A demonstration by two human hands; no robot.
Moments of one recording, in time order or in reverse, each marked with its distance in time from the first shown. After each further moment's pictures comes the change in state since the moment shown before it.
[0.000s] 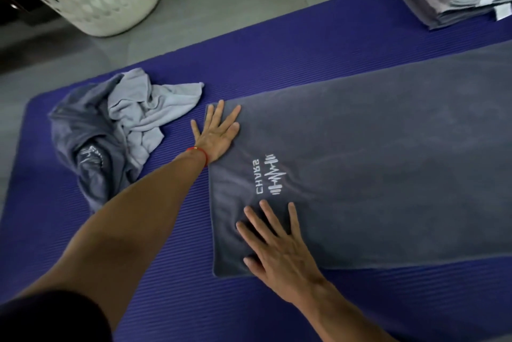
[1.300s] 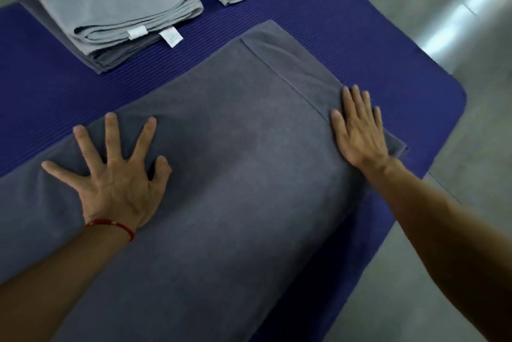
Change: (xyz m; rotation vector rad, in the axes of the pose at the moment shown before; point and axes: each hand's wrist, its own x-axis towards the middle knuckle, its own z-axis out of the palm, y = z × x) left_hand 0.071 0.439 0.125 0.343 0.192 0.345; right_hand -0.302 0.578 -0.136 0.061 0.369 1.286
